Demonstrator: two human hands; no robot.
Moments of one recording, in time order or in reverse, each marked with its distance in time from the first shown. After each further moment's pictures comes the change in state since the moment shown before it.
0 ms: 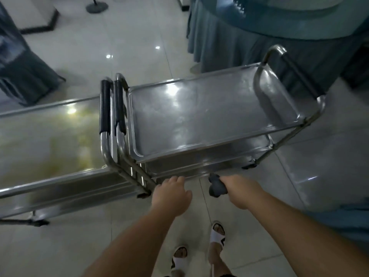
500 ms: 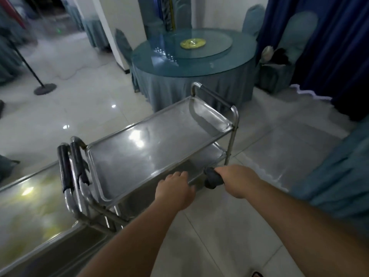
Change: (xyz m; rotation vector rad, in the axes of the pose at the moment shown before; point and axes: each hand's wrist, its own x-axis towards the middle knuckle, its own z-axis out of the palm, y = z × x) left_hand -0.063 0.144 -0.072 0.237 0.161 0.380; right_hand -0.144 0.089 -0.006 0.151 0.389 0.211
